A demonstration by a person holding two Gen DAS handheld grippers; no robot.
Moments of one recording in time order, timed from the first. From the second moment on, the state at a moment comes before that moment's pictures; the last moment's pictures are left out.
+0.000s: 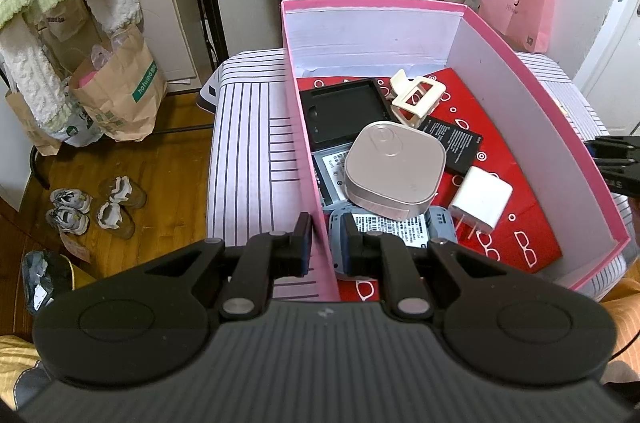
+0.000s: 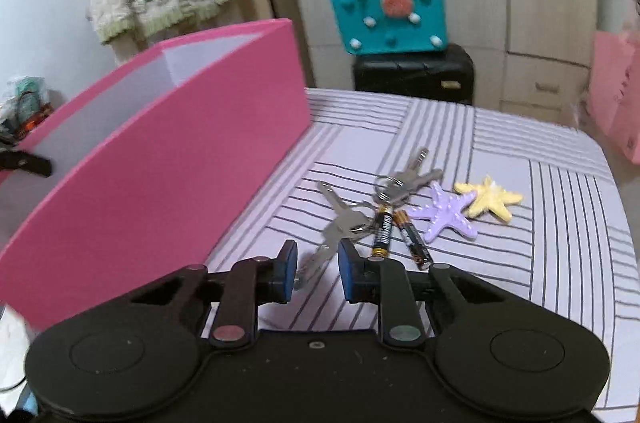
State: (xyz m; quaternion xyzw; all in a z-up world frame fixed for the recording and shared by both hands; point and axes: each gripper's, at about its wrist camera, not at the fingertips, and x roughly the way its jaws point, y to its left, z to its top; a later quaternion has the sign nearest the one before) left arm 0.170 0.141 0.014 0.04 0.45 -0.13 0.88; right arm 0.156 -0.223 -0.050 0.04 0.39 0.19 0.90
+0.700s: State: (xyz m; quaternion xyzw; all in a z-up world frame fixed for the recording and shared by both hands) left arm 0.171 0.140 0.014 0.05 0.45 -0.13 0.88; right arm 0.188 -0.199 -0.061 -0.02 0.34 0.16 0.93
